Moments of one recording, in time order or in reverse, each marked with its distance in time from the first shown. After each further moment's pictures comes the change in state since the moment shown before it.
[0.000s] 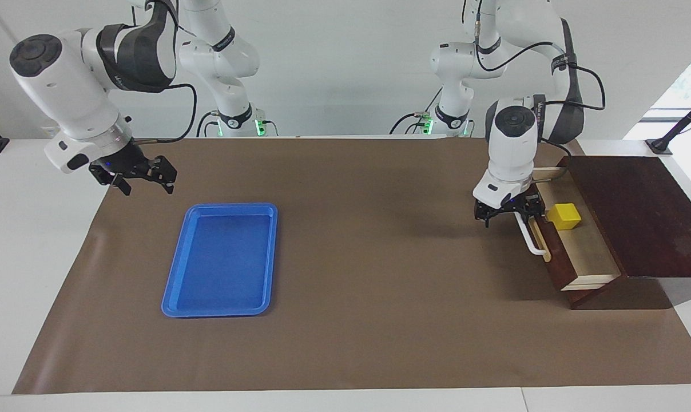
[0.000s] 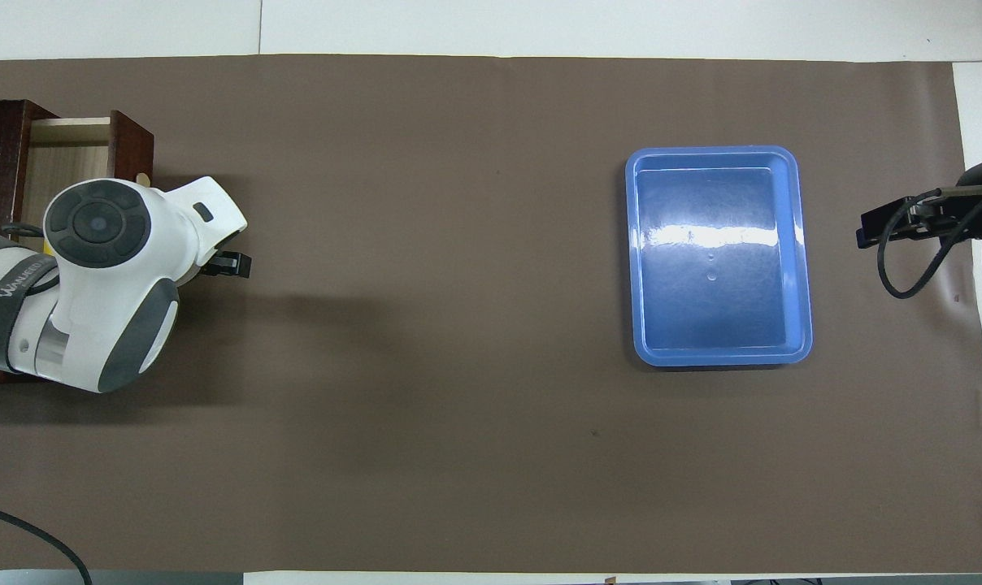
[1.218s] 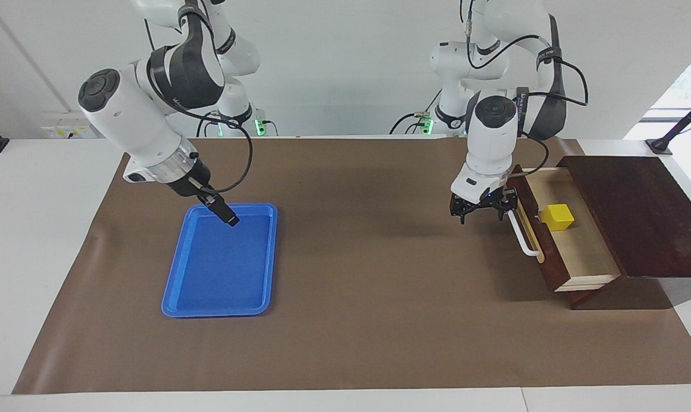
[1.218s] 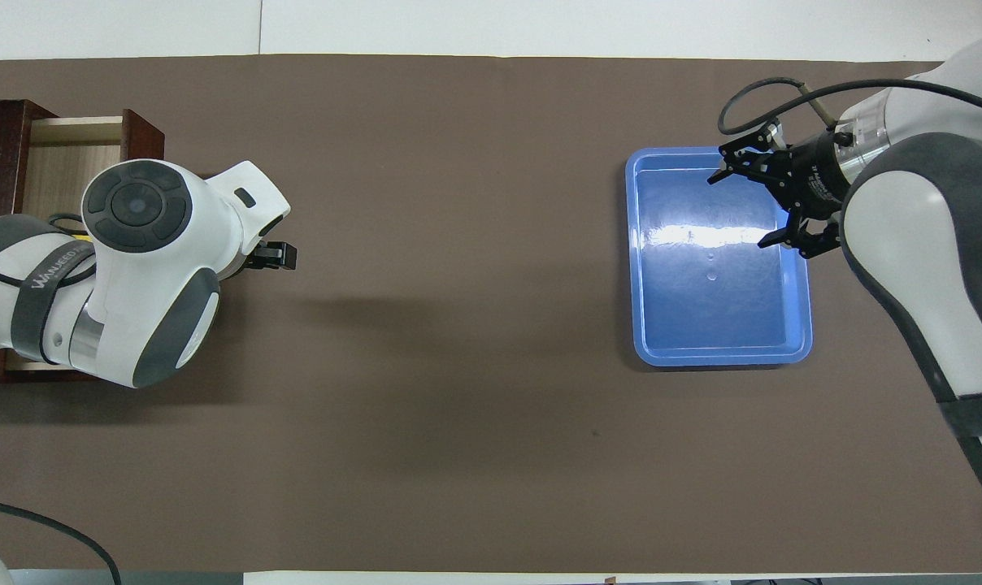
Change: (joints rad) left arm -0.073 0.018 -0.003 0.081 -0.096 -0.068 -0.069; right arm 0.155 0.113 0.021 0.056 0.311 0.079 1.065
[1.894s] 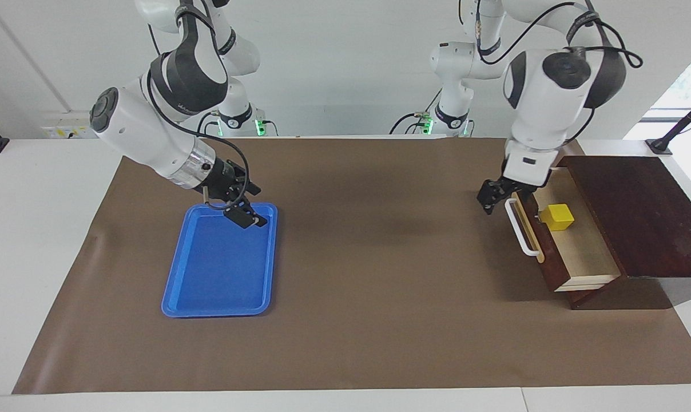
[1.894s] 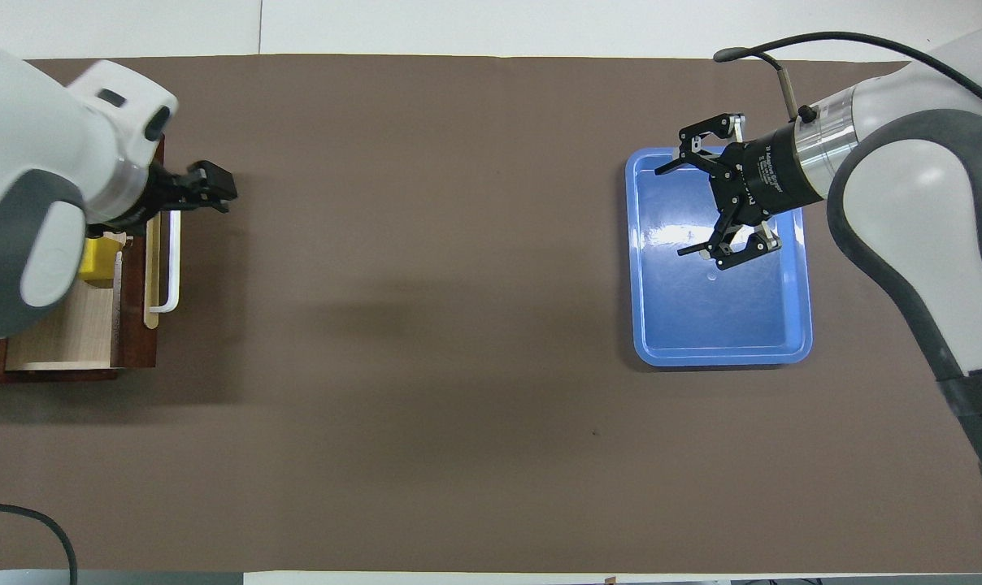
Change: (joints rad) left arm 0.109 0.019 0.039 0.346 -0.216 -0.280 -0.249; right arm 0.030 0.031 -0.007 -0.003 0.278 0.012 0.304
